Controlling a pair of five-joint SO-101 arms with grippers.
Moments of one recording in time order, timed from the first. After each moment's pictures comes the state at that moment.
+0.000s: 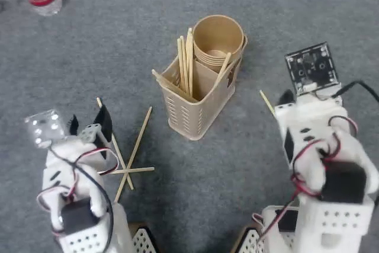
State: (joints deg) left arm -24.4 -98.0 80.8 54.2 10.7; right arm 0.5 -55.0 22.2 80.8 21.4
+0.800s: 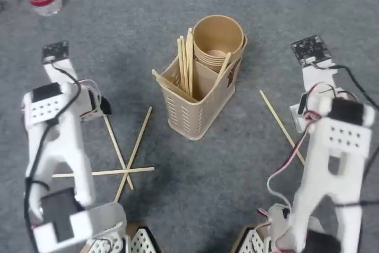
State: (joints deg) left arm -25.8 -8.0 29.6 65.1 4.6; right arm 11.4 -26.8 27.4 73.6 31.9
